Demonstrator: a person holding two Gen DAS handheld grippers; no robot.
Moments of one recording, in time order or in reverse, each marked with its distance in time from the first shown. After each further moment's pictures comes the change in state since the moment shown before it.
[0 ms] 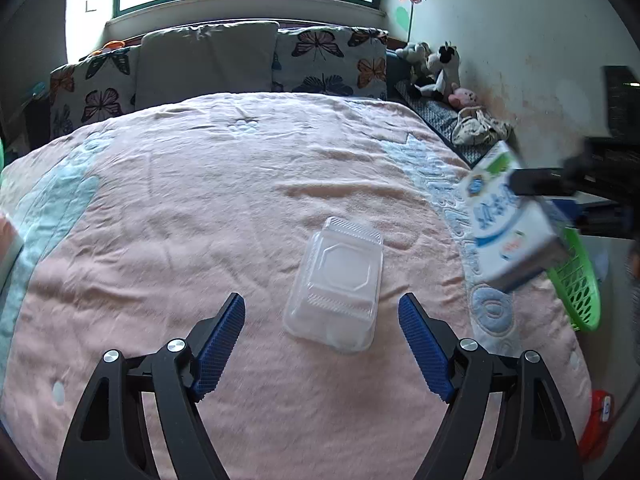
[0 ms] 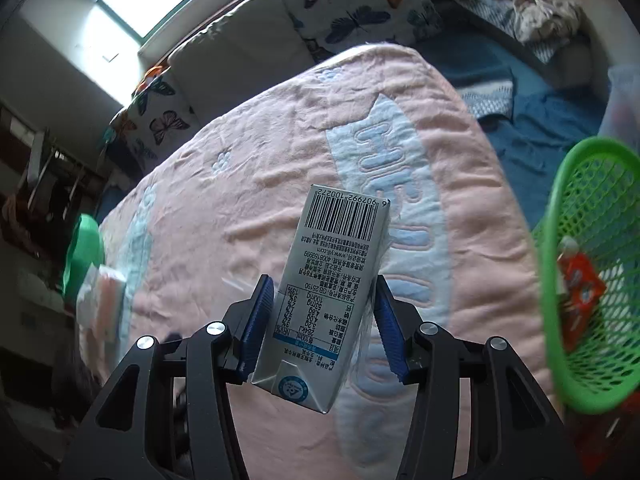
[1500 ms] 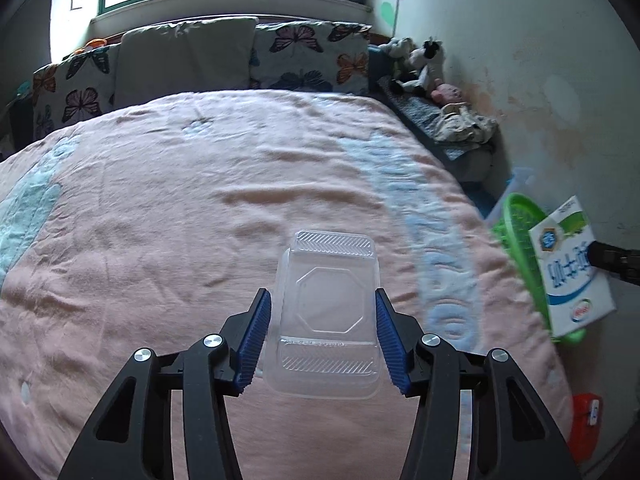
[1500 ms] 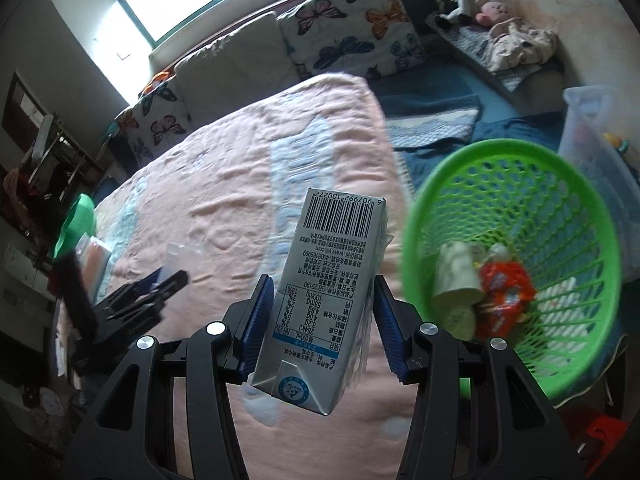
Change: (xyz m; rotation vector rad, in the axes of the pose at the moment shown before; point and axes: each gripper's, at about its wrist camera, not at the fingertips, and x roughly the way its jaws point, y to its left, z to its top) left arm 0.006 -0.046 0.009 0.000 0.005 -0.074; right arm -0.080 -0.090 -0.042 -0.059 -0.103 -0.071
